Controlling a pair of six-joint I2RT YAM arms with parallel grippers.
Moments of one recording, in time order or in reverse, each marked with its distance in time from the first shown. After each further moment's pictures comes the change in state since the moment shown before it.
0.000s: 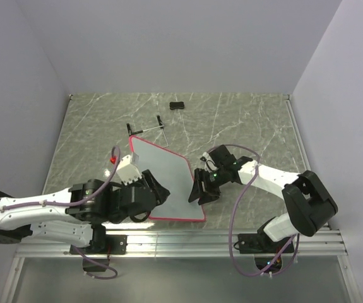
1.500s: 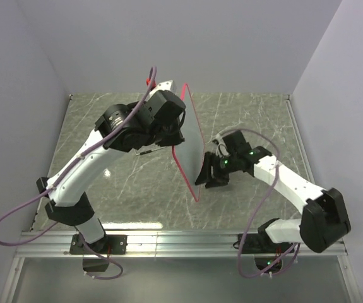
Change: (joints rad) left arm 0.476 0.684 1.121 -0.322 0.329 0.700; right arm -0.109 -0.143 0.087 -0.167 0.044 -0.054
